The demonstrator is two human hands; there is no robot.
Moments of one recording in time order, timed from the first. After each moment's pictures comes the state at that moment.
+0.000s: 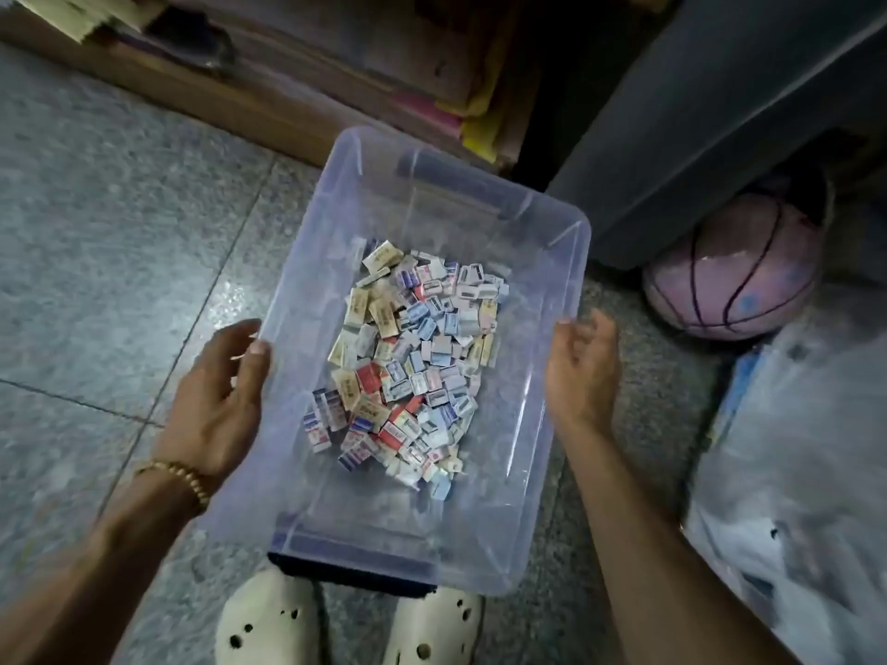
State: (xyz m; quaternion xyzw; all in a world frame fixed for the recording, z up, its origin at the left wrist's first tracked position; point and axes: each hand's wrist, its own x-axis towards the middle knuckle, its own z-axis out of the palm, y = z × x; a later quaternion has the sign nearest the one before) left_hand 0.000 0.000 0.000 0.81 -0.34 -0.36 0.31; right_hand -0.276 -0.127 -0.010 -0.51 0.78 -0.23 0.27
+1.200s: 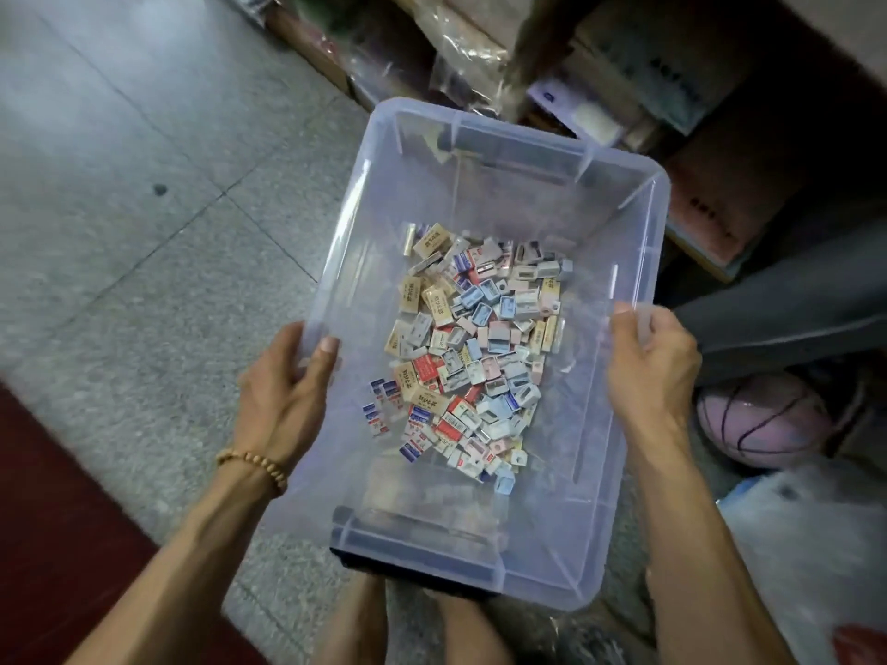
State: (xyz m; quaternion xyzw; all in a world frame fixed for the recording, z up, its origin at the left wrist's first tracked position) left_hand 0.077 0.159 0.351 0.85 -0.11 -0.30 0.42; right_hand -0.120 -0.070 0.360 -0.69 0.61 -0.19 0.34
